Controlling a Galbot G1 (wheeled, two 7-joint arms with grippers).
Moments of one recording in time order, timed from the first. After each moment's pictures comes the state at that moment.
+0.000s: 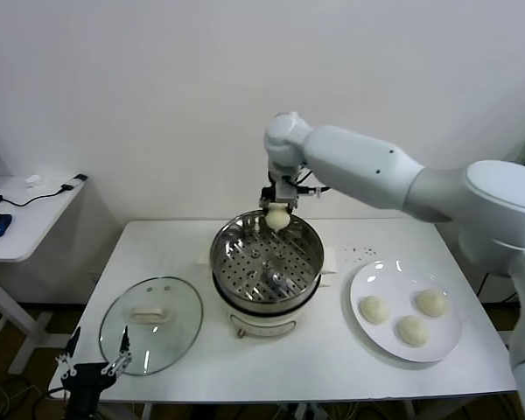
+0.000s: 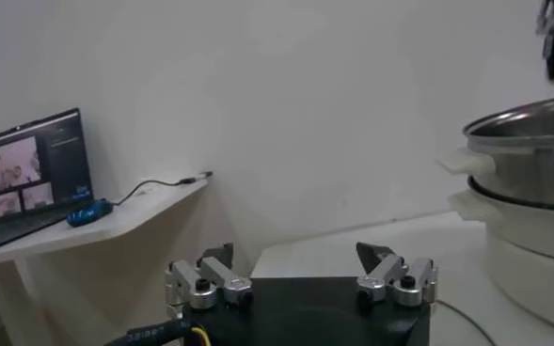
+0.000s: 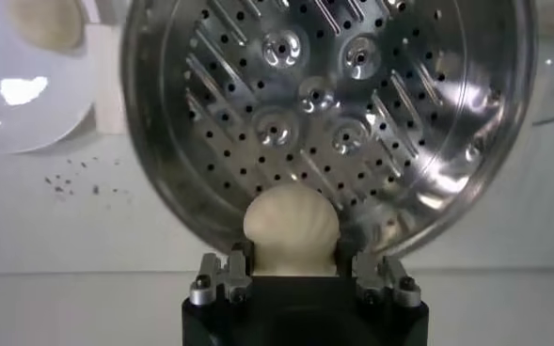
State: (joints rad) left arm 1.82 -1.55 -0.80 -2.10 0.05 -0.10 0.01; right arm 0.47 1.39 -1.16 0.96 -0.50 0.72 -1.08
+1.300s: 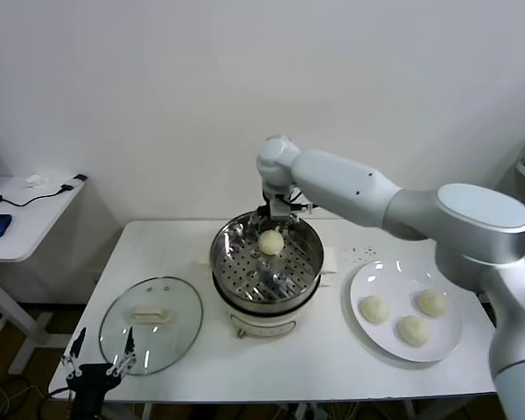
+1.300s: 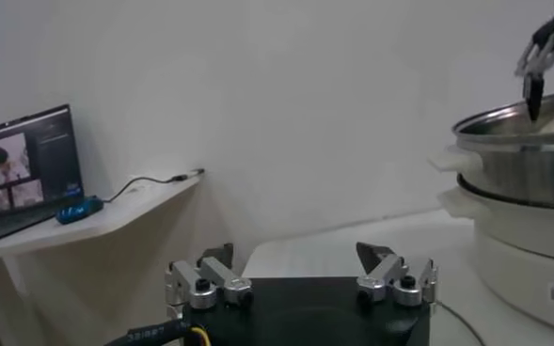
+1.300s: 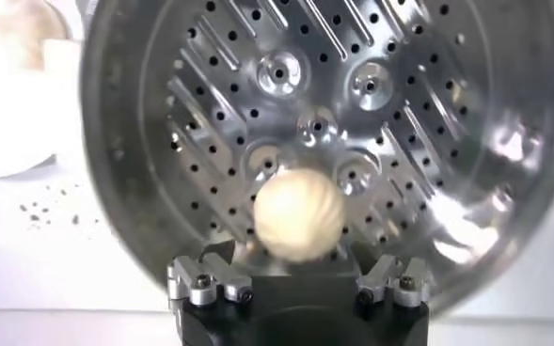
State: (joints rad) left arm 1.83 -1.55 -0.78 -2.10 0.06 -0.10 0.01; right arm 0.57 1.31 -1.23 0.96 -0.28 0.69 -1.11
